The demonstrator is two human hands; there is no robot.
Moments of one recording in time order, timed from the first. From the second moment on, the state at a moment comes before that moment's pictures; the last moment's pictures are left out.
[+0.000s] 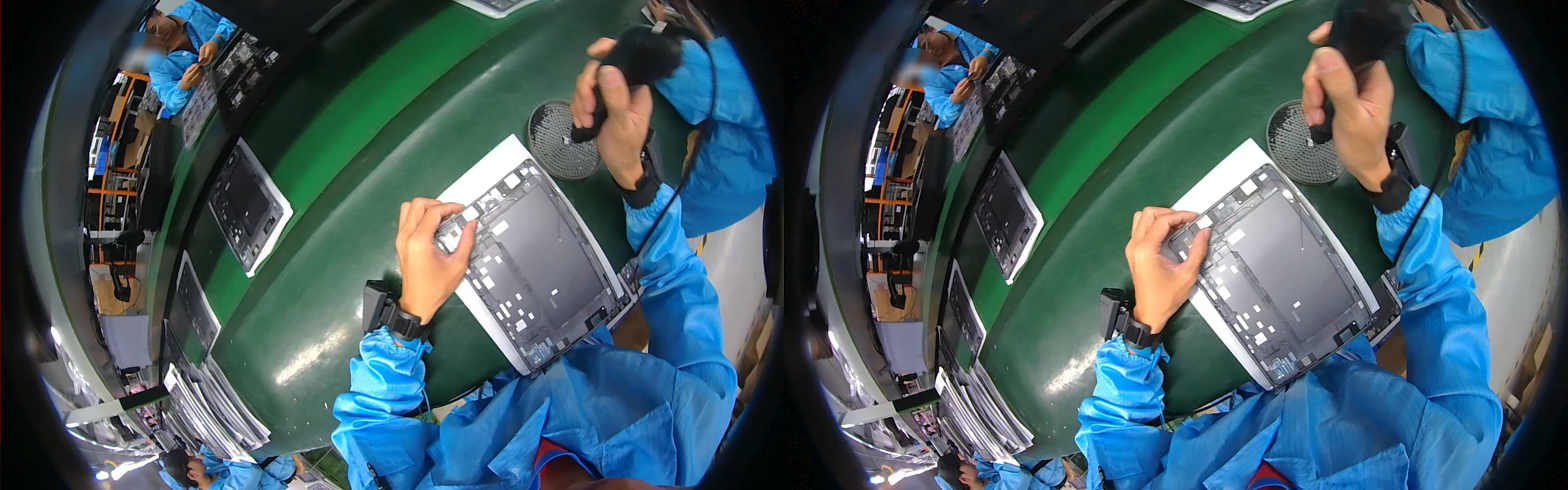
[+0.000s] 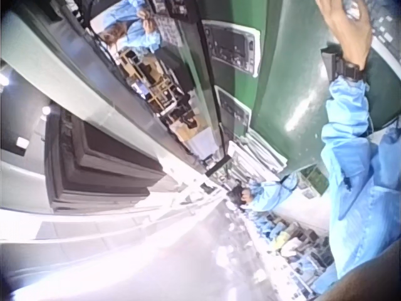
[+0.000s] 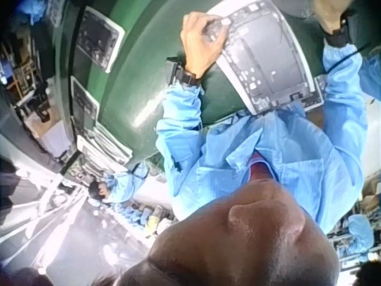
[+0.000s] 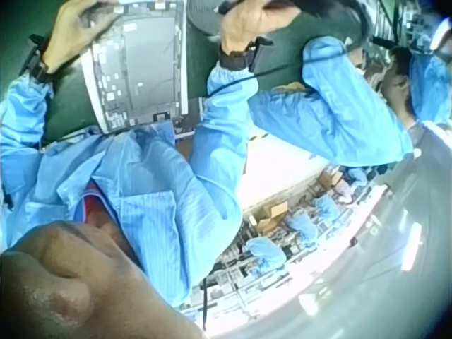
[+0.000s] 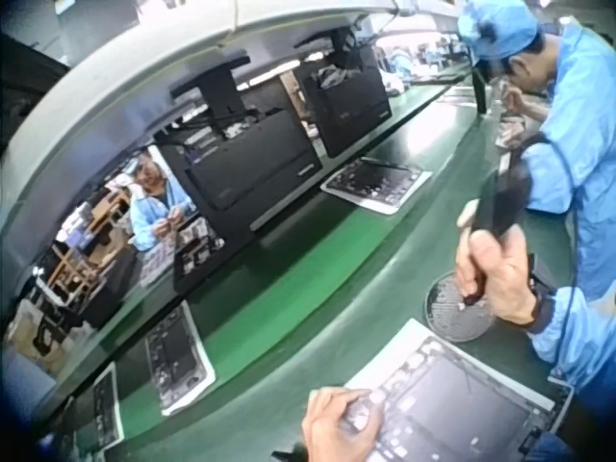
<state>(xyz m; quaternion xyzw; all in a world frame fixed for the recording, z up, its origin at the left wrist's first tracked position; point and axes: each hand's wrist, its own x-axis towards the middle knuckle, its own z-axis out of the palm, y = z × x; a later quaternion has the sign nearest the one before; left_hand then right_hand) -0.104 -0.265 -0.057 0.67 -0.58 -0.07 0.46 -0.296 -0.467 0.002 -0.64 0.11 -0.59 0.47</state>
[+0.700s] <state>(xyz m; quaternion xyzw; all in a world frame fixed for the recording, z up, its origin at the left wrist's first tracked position) -0.107 -0.263 -0.062 0.68 -0.56 -0.06 0.46 -0.206 -0.381 -0.004 -0.64 0.06 -0.49 0.58</state>
